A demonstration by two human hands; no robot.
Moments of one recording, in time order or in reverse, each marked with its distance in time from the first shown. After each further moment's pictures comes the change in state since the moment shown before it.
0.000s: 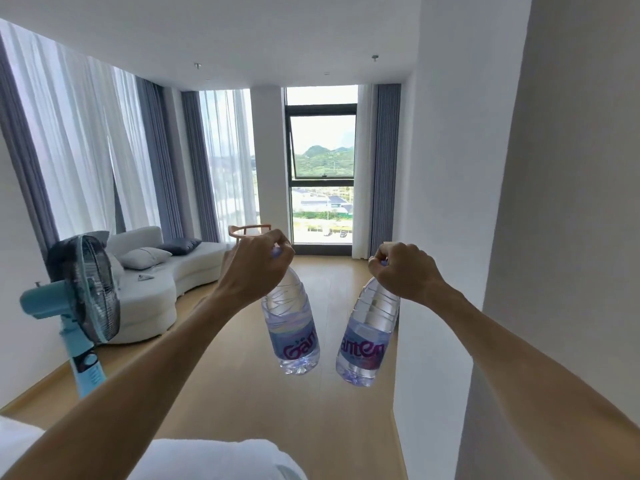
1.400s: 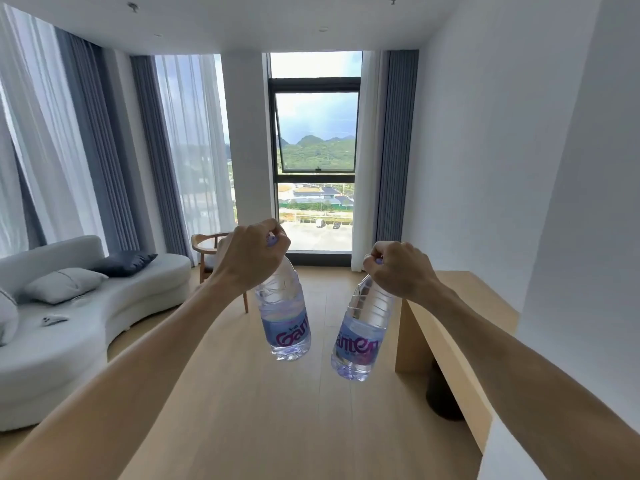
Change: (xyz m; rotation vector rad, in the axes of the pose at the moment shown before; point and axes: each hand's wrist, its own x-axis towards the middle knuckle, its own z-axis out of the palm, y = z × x) left_hand 0.514 -0.366 0.483 -0.005 -0.067 -0.088; right_hand 0.659 0.304 0.353 0.017 0.000 -0.033
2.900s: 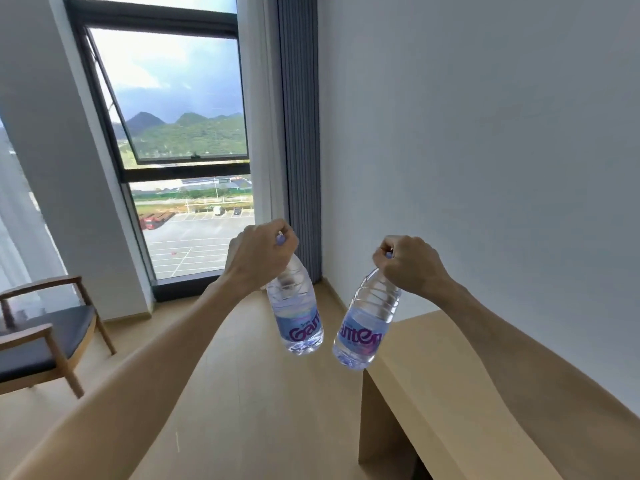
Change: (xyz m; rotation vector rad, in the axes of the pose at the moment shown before) left_hand 0.623 -0.169 0.638 -0.259 -0.178 0.208; right_hand 0.569 0.504 0.221 -0.189 0.099 0.419
